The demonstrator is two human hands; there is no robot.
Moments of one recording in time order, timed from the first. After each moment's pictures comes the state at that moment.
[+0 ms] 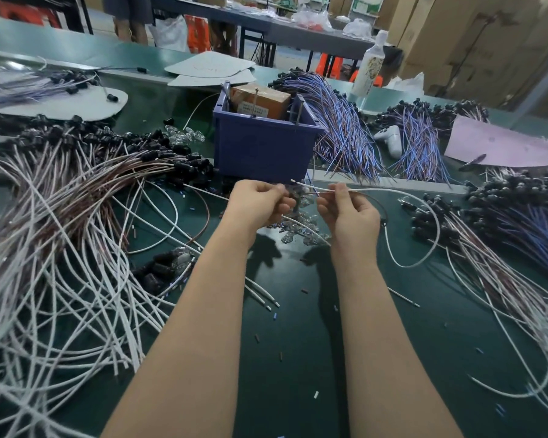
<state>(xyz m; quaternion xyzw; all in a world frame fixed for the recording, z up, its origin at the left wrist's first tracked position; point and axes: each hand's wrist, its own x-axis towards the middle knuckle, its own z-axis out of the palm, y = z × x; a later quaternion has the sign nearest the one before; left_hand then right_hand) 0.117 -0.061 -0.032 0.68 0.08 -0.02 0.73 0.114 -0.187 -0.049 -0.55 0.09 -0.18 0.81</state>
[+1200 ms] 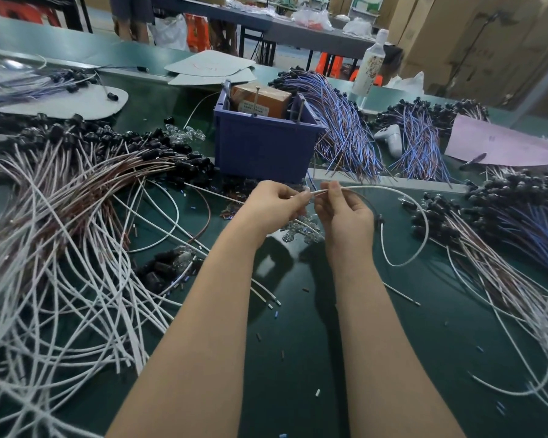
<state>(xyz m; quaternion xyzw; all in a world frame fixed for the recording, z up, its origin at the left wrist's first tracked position) 0.115 -0.068 -0.033 0.78 -0.03 -0.04 0.62 0.112 -0.179 -0.048 -0.52 0.08 -0.15 0.84</state>
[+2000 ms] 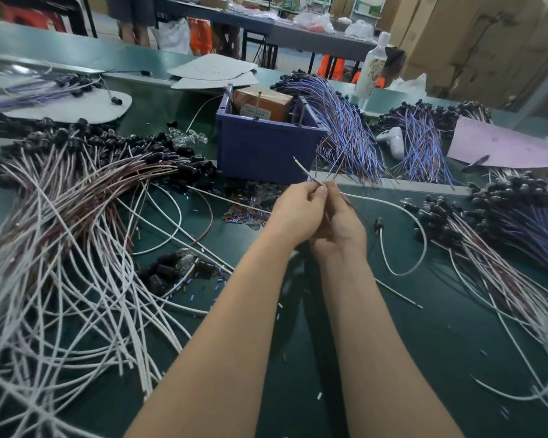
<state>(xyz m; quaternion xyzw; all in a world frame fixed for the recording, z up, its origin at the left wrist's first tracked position) 0.109 -0.099 -0.024 0.83 -0.06 0.02 0.55 0.114 -0.164 -0.038 -0.36 0.19 -0.06 0.91</state>
